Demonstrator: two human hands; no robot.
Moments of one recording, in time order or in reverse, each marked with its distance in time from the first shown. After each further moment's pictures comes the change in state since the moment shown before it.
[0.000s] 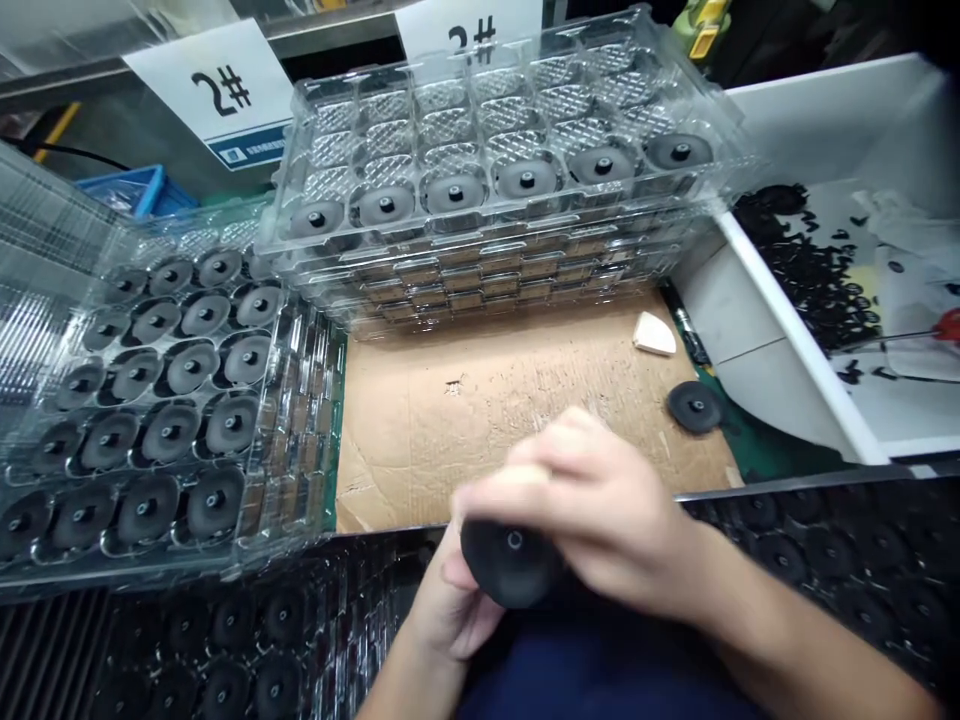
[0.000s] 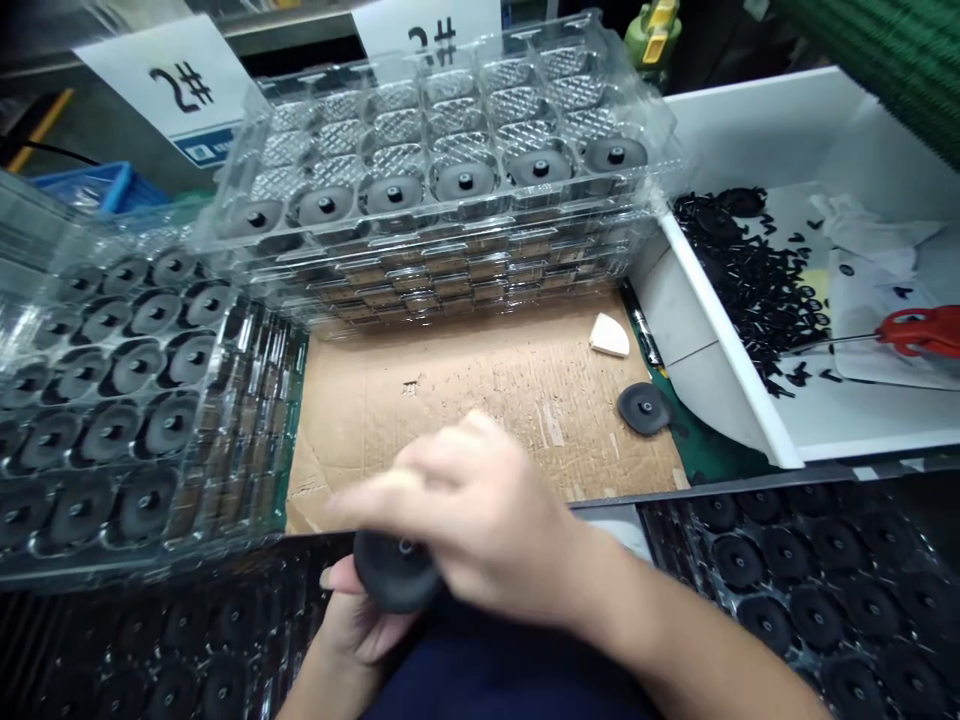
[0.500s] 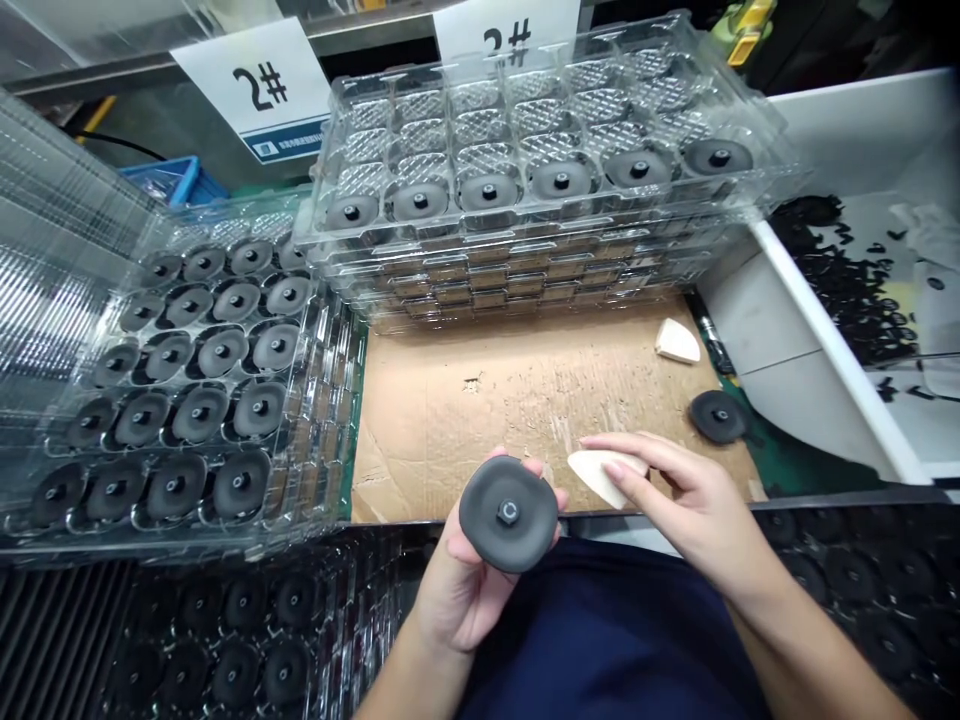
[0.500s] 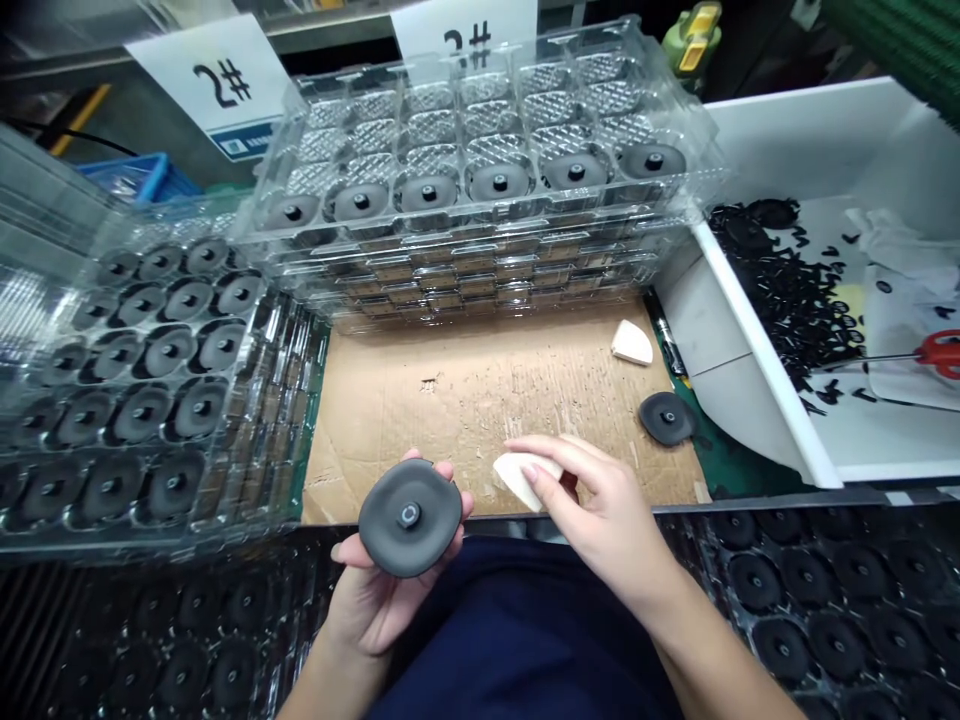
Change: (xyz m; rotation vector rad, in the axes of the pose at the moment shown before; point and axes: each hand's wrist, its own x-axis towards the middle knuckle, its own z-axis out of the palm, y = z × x) left_hand 0.001 0.008 -0.007 -0.165 -0.061 0.030; right_hand -0.054 0.024 0.008 0.076 0.153 0.660
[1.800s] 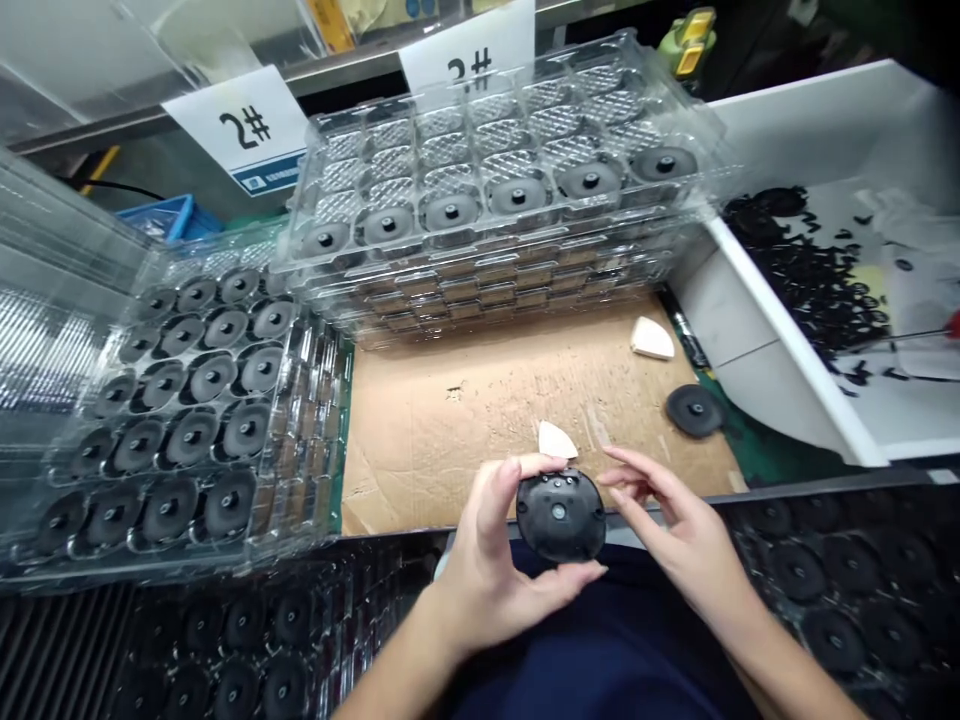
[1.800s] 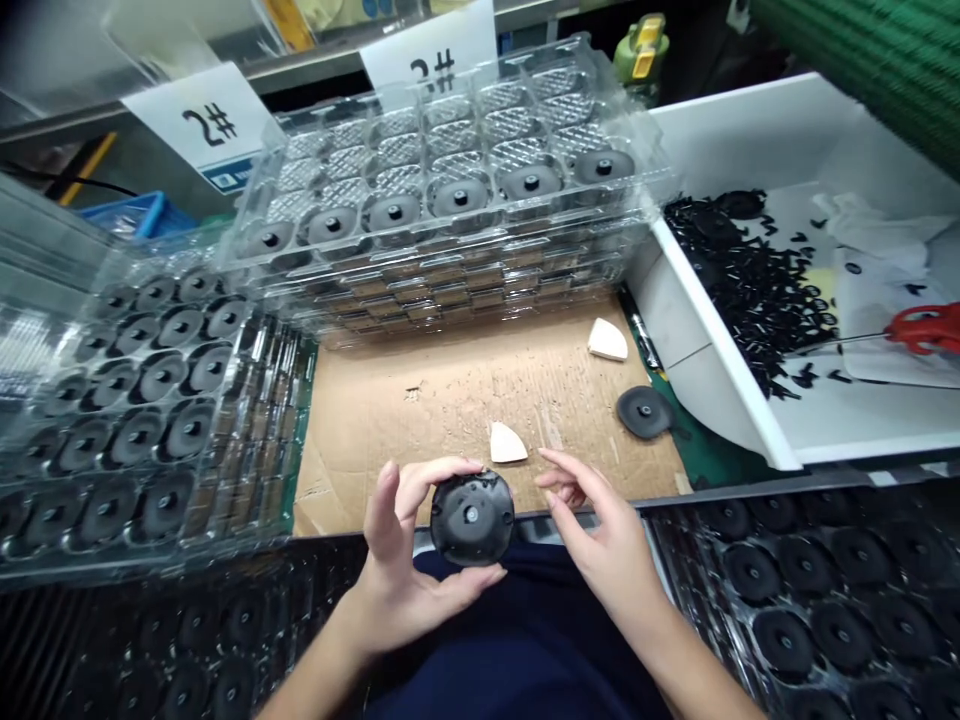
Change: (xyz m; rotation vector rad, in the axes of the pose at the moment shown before) left_hand 0.016 -0.007 0.018 1.309 -0.289 0.677; right_hand -0.039 0.057 0.011 0.105 0.175 0.118
